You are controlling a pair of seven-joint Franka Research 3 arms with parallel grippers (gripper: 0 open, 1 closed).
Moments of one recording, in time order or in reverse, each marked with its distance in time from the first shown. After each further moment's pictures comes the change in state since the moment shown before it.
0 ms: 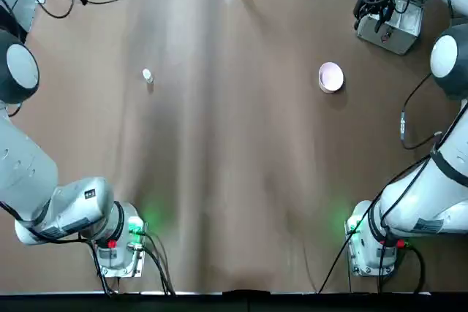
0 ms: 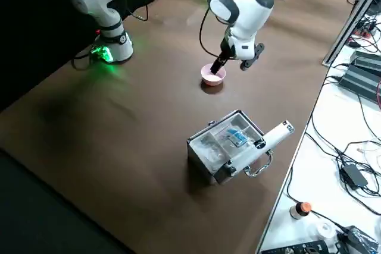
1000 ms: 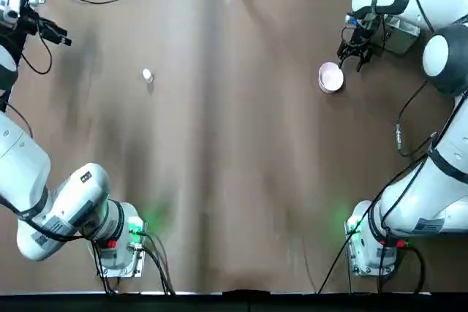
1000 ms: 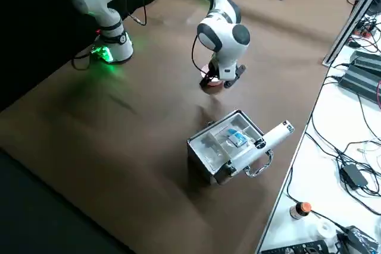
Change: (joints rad) left arm 0.450 0.352 -0.004 0.019 -0.651 0.106 1.133; right arm 0.031 0.061 0.002 -0.315 0.051 0.307 -0.003
